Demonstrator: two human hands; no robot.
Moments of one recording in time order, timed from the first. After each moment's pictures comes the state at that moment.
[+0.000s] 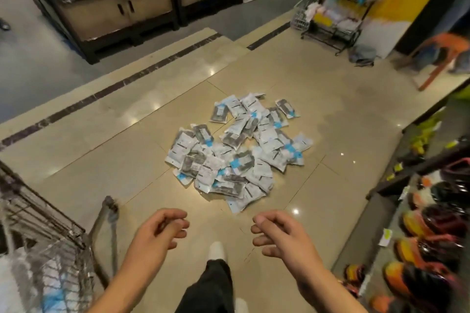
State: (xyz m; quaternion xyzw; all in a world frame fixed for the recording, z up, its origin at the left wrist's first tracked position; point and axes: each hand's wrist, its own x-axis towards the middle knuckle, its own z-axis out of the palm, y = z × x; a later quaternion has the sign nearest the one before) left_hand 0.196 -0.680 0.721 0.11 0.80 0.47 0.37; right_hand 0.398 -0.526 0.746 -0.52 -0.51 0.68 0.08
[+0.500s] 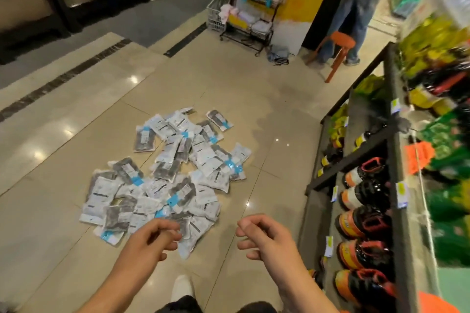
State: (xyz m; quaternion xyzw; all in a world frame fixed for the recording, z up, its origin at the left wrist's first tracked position) left_hand 0.145 -0.412 0.715 0.21 0.74 0.38 0.51; right_hand 0.372 -0.336 0.768 -0.62 -0.42 0.63 0.20
